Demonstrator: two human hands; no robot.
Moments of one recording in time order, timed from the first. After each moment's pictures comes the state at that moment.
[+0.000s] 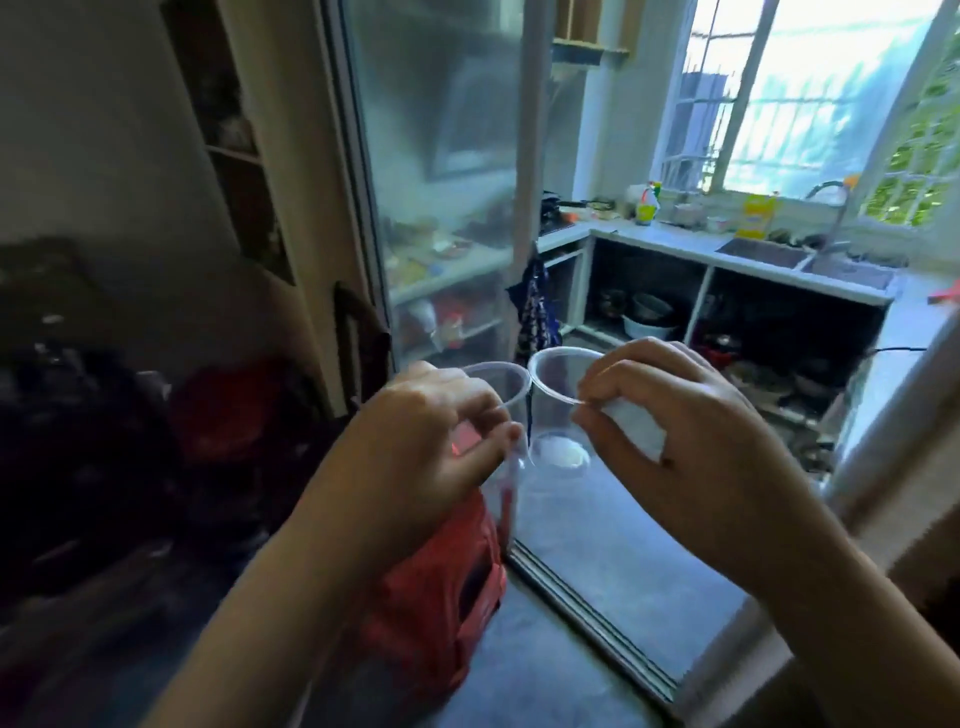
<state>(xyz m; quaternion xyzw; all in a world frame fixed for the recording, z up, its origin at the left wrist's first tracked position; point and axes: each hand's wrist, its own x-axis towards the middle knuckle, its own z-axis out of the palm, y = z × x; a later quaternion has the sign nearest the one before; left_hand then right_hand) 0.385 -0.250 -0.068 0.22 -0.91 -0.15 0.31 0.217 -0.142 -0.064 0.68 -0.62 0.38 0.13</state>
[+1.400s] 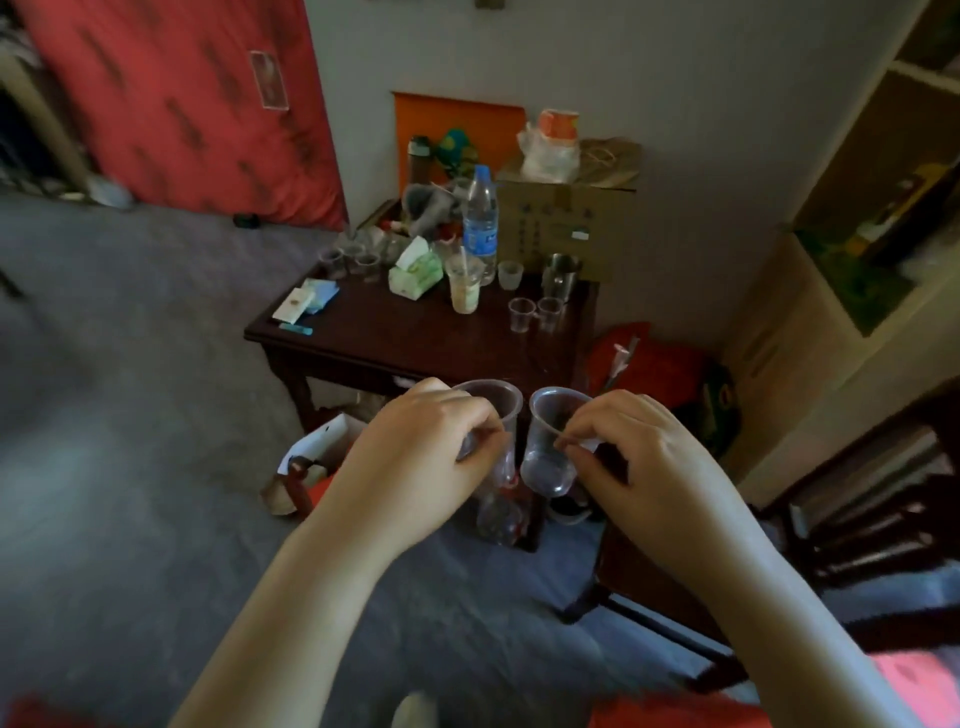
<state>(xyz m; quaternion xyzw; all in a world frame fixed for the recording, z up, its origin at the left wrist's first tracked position) 0.789 -0.648 -0.166 0.69 -0.67 -0.01 0.29 0.601 -0.733 -0.167 0.91 -0.30 0.25 -0.15</state>
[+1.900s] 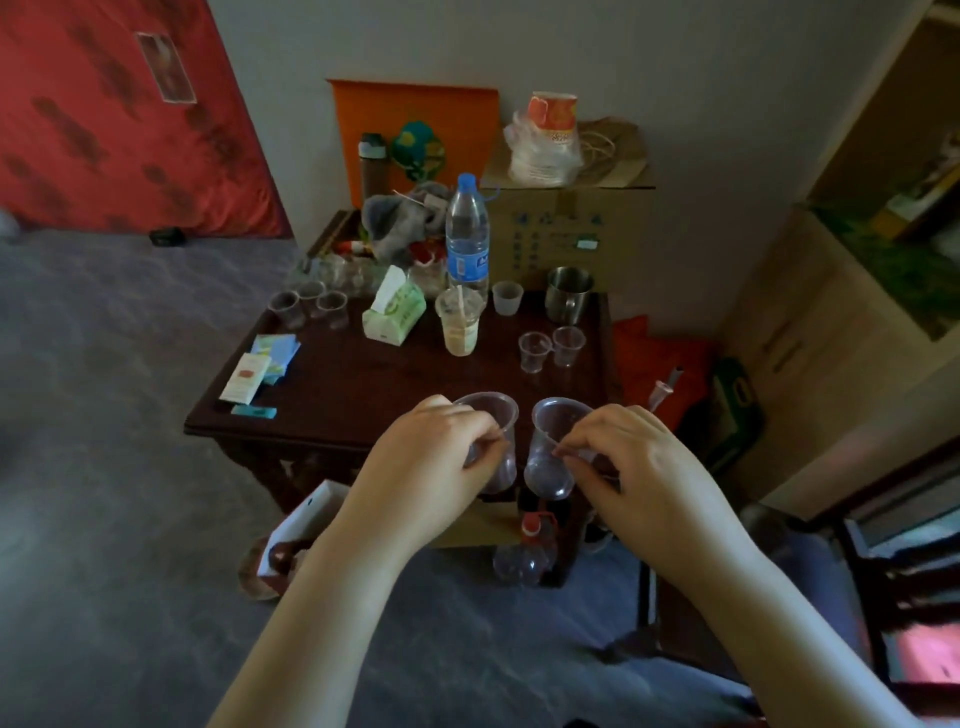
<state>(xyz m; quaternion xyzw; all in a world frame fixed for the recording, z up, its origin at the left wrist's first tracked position) 0.965 -0.835 -0.209 0.64 -0.71 -0.06 0.27 0.765 -0.889 -0.212 0.88 -0.37 0.24 -0.15</state>
